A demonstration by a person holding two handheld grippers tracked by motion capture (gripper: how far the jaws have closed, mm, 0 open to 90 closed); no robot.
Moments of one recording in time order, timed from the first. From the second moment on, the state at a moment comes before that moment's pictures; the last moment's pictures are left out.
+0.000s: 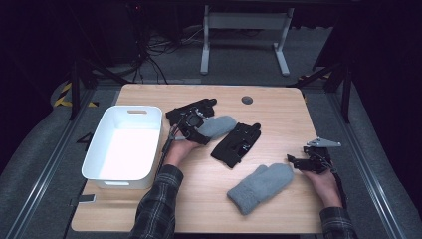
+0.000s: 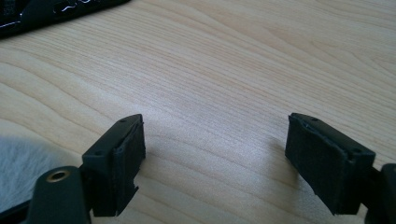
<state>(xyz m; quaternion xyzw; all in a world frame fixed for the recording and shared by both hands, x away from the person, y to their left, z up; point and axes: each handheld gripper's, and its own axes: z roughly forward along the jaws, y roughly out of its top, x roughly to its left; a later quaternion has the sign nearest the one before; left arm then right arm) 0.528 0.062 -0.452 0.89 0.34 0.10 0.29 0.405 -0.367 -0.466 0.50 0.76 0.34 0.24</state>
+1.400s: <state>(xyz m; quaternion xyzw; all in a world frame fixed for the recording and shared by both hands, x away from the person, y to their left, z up) 0.465 0.045 -0.396 0.87 0.34 0.04 0.35 0.405 -0.367 -0.466 0.50 0.76 0.34 0.24</state>
